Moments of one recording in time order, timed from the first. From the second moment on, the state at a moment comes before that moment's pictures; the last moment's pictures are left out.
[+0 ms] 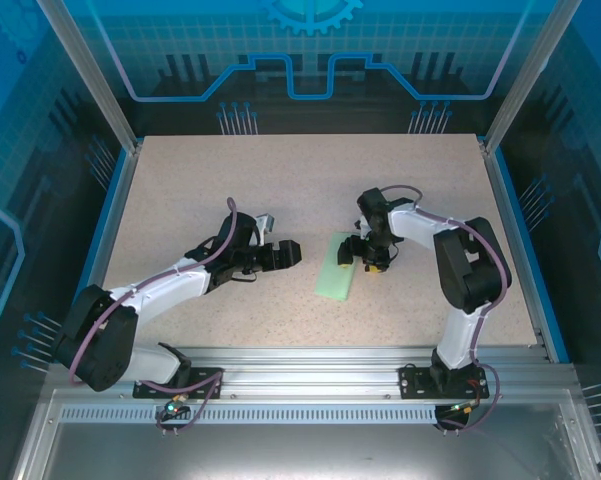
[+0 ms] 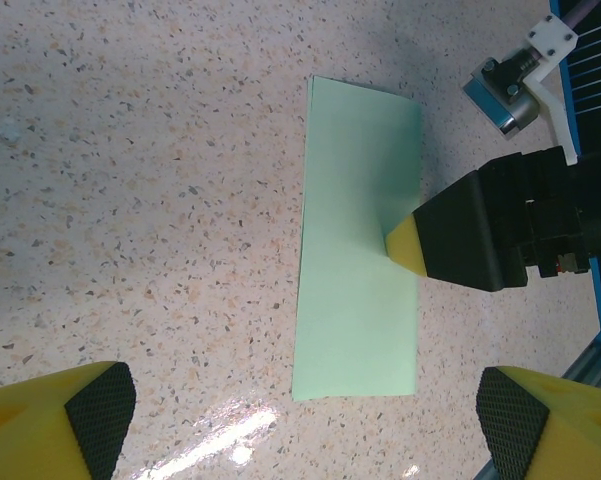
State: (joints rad) left arm -0.49 1.36 0.71 -0.08 0.34 -0.68; right arm 0.37 1.88 1.18 -0.79 -0.31 0.45
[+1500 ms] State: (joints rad) left arm -0.57 1.67 0.94 -0.08 0.43 -0.69; right arm 0.39 1.93 1.25 -0.87 -0.27 0.44
